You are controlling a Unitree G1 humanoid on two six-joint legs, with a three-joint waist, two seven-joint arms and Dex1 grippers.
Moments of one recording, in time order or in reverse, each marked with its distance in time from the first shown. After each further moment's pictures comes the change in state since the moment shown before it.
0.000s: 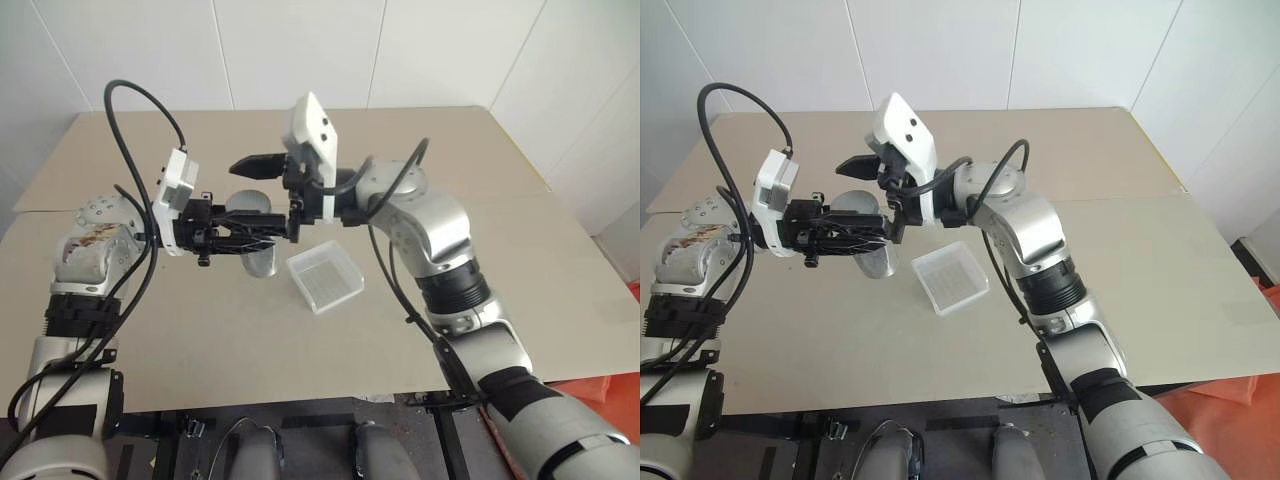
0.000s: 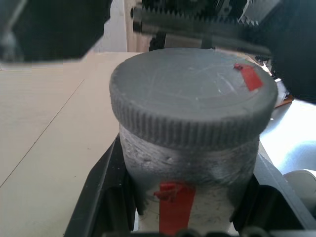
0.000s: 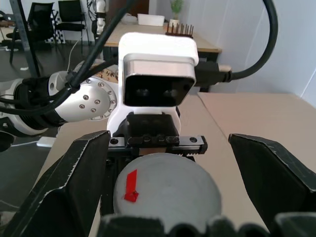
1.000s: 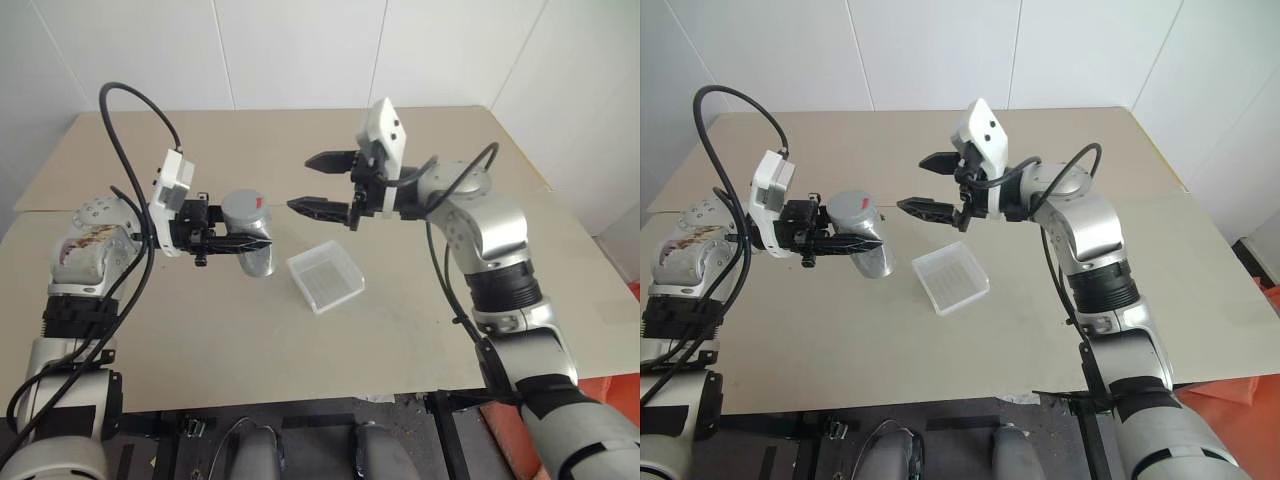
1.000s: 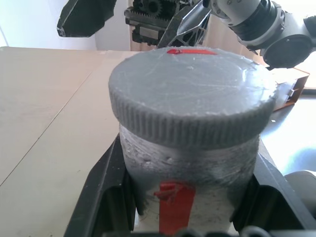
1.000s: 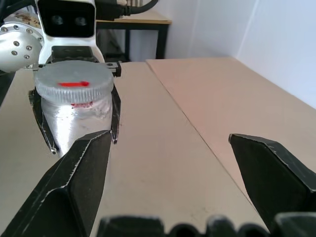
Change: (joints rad) left arm 0.006 0.003 0.013 0.013 0.004 0.000 -0.012; right arm 0.102 -0.235 -0.087 -0.023 0.004 -0.026 0.042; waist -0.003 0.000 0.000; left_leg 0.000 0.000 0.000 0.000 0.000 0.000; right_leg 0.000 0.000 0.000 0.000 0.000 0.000
